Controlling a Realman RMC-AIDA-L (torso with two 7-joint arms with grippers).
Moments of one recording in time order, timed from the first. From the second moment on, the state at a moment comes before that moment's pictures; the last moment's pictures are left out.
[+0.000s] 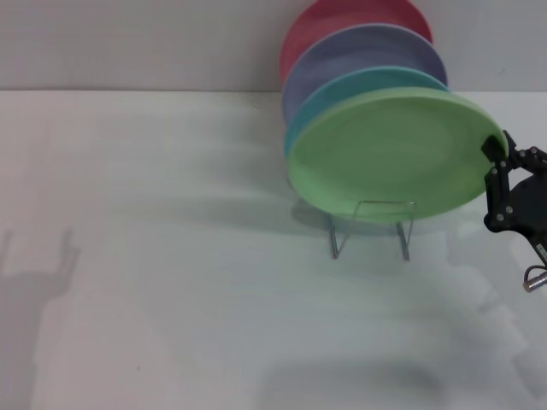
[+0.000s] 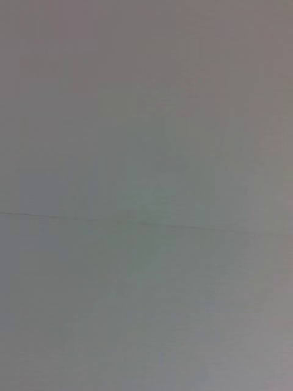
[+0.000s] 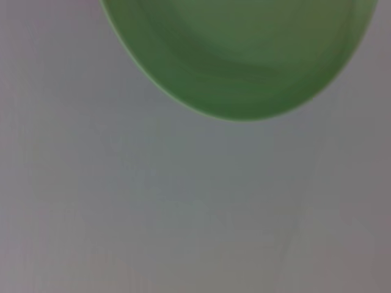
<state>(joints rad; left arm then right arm) -0.12 -2.06 -0.50 -0.45 1.98 1.83 0.01 0.33 2.08 0.51 0.12 -2.26 -1.60 0.01</state>
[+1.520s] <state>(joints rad) -0.16 -2.05 -0.51 -0.34 2.00 1.87 -0.05 0.11 2.08 0.50 0.17 -2.05 -1.82 0.21</state>
